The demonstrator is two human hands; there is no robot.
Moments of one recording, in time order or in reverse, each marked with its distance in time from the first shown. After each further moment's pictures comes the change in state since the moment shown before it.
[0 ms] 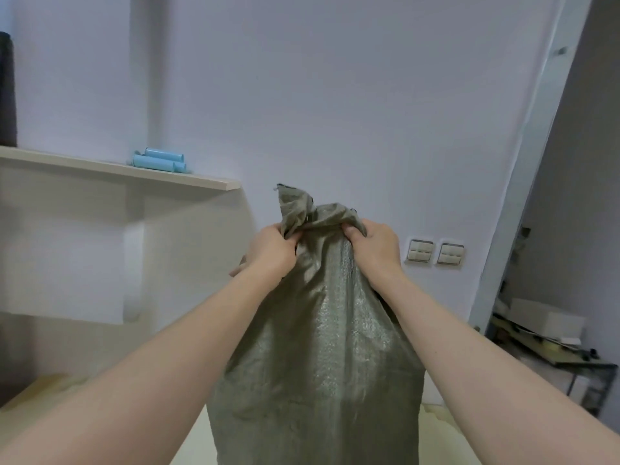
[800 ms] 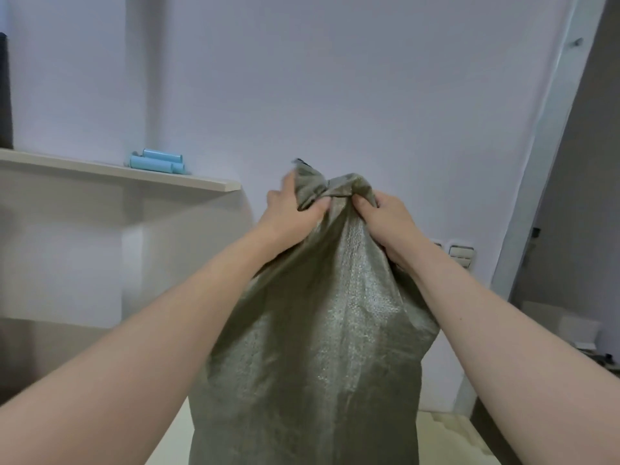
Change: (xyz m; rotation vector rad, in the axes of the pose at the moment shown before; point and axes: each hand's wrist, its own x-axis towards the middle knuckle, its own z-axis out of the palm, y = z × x) left_hand 0.010 0.049 -0.018 0.072 -0.133 0.358; right_hand 0.044 -0.011 -0.014 0.233 -0.104 0.037
